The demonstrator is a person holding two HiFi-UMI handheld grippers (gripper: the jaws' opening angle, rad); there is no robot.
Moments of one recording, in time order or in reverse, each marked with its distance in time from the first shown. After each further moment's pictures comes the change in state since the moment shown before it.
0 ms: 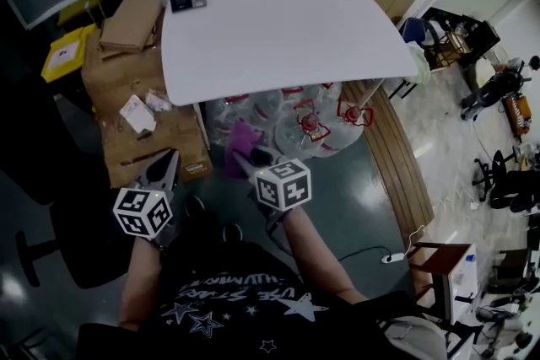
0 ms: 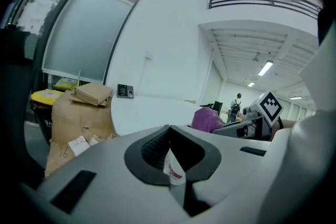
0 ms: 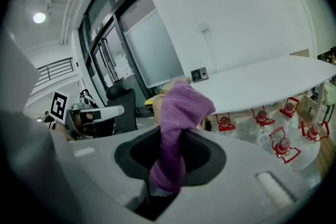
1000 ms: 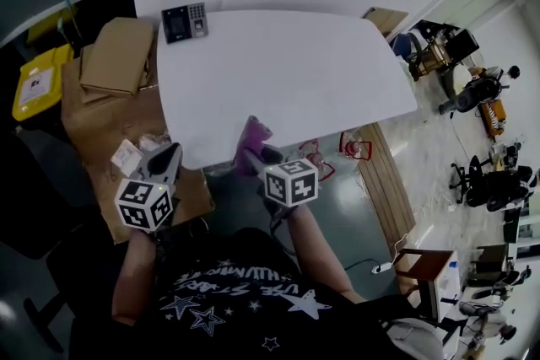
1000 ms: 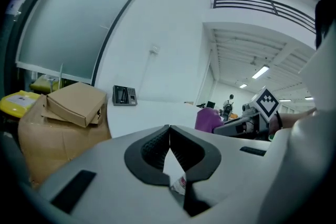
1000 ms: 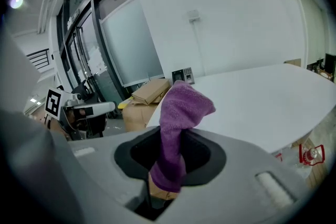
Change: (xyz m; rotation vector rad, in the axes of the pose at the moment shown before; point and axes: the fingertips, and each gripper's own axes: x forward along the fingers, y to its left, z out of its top) left arm 0.162 0.179 0.086 0.018 0.028 -0.127; right arm 0.177 -0.098 0.120 0.018 0.057 -0.197
